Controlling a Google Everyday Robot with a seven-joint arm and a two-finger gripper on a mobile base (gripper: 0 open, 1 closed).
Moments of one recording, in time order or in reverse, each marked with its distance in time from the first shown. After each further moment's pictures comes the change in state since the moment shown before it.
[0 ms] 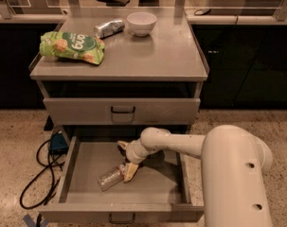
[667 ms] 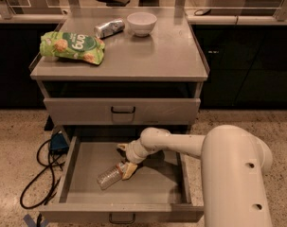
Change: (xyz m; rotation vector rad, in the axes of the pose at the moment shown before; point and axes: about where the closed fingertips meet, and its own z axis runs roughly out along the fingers) arm 0.000 0.000 0.000 0.000 0.000 0.000
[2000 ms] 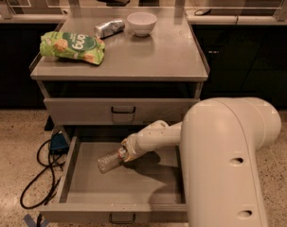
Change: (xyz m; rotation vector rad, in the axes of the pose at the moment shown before) arm -0.012 -0.025 -0.063 0.159 0.230 -0.132
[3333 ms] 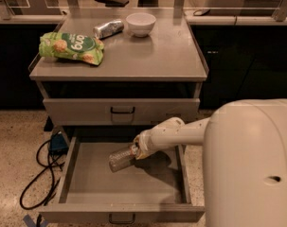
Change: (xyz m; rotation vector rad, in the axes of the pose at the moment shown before) arm 0.024 -0.005 -0.054 0.038 0.039 0.058
